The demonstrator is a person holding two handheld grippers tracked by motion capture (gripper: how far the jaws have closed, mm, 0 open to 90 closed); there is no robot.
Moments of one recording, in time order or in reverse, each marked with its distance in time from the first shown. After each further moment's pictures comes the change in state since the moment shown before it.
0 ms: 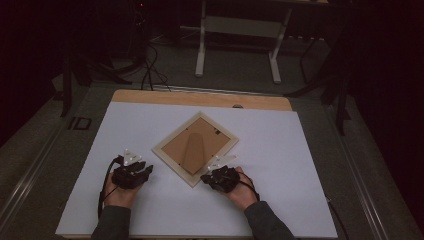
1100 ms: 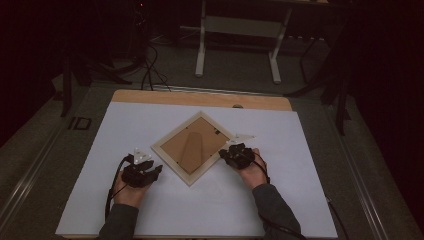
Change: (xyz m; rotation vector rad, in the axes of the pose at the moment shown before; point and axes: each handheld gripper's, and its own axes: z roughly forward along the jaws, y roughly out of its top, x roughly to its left) left arm -0.017 0.007 0.016 0.000 -0.038 0.016; right arm -0.070 0.011 -0.022 -0.060 -0.235 0.119
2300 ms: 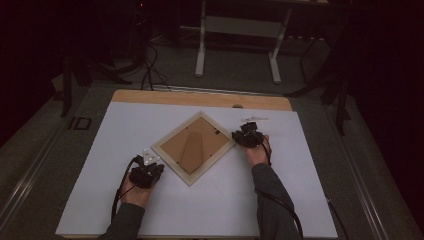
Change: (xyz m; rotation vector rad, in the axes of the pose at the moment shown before) left arm -0.017 0.003 0.011 0.044 0.016 0.027; right arm -0.077 0.012 0.027 -0.023 -0.166 0.289
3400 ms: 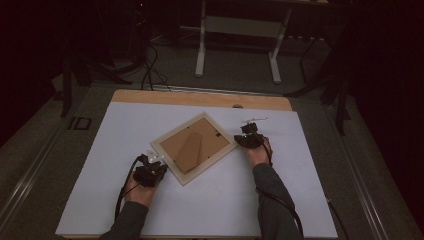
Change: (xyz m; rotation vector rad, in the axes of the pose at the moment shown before) left arm -0.005 0.006 0.007 0.030 -0.019 -0.003; right arm -0.008 -0.007 0.007 0.097 0.020 0.053
